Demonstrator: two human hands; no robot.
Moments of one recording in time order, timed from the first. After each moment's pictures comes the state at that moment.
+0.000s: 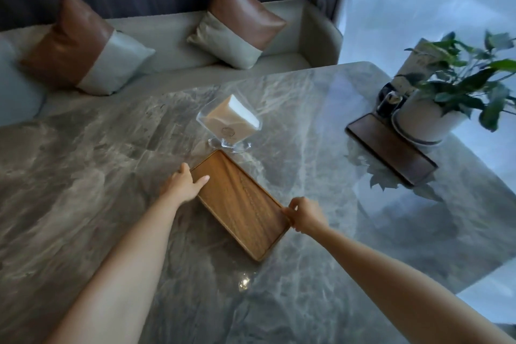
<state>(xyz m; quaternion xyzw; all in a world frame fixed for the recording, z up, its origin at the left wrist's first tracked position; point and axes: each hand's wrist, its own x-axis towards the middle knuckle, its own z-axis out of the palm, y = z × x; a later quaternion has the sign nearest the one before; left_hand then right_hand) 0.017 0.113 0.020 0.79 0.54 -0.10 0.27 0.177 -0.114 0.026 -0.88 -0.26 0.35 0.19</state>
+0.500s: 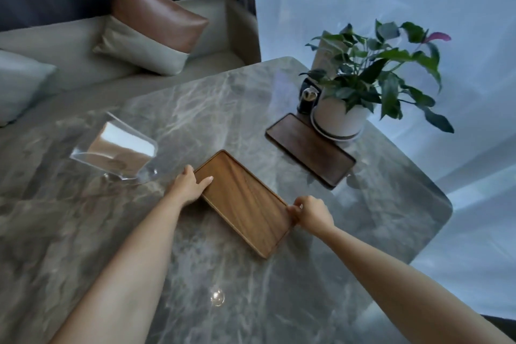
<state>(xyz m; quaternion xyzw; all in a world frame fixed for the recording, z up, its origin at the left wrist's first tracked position) 0.232 0.029 0.001 0.84 0.44 -0.13 0.29 0.350 -0.230 0.010 -0.91 -0.18 0.30 0.21</state>
